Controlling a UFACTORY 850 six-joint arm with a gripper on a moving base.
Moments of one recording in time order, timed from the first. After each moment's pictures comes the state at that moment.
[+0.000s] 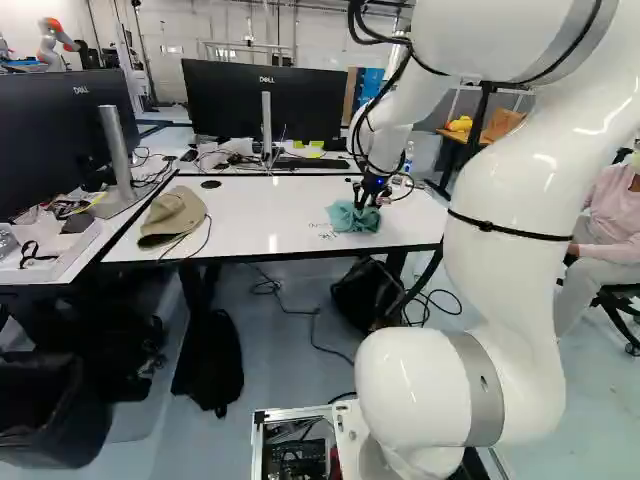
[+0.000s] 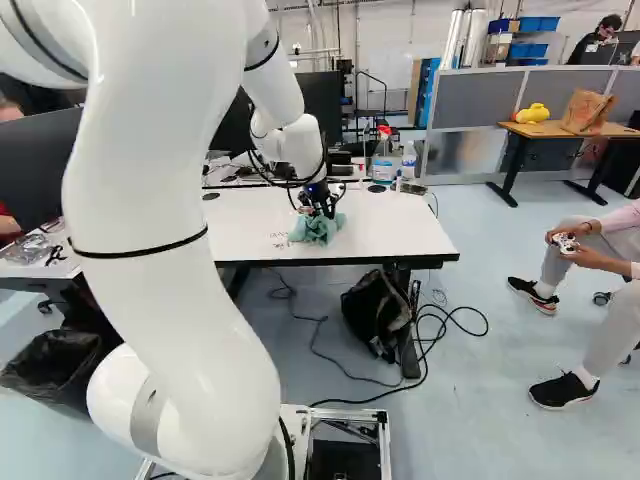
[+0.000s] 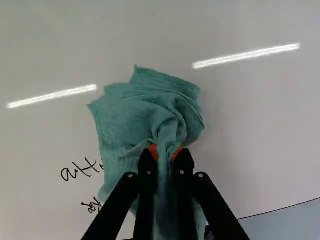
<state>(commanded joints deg) -8.4 -16.0 -58.9 2.0 -22.1 0.0</state>
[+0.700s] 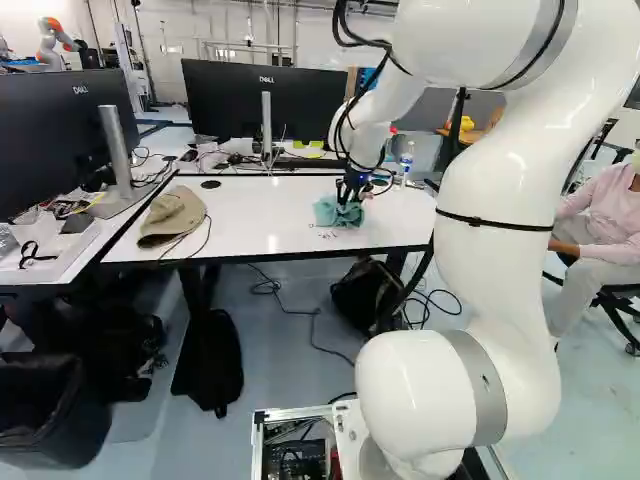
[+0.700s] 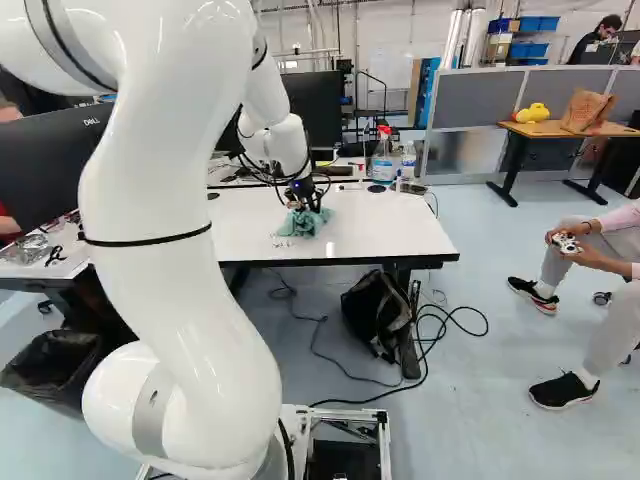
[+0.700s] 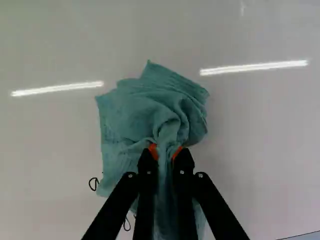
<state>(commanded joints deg) -2.5 -18.3 -61.7 2.0 -22.1 0.0</state>
